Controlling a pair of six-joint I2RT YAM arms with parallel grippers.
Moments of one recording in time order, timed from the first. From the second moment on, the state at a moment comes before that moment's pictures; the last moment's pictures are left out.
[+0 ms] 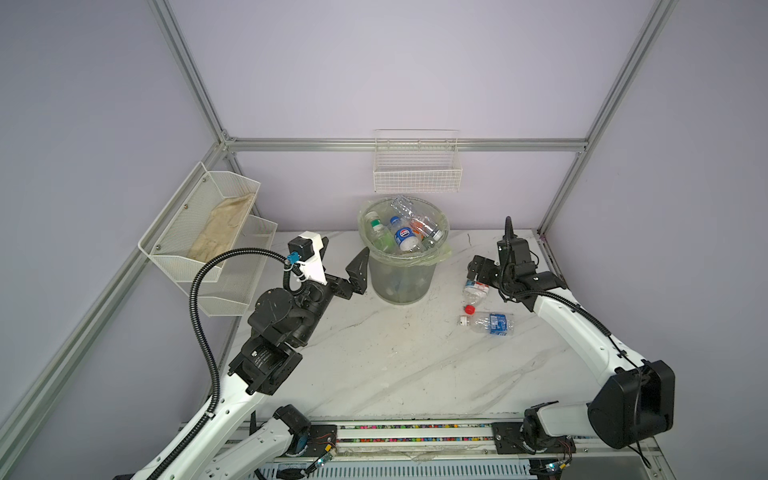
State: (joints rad) left arm -0.62 0.78 0.97 0.00 -0.23 -0.15; right arm 0.27 1.39 1.16 -0.52 0.08 0.54
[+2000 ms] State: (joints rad) left arm -0.62 0.39 0.58 -0.36 -0.31 -0.52; right arm 0.12 1.95 1.27 -0.41 -0.03 0.61
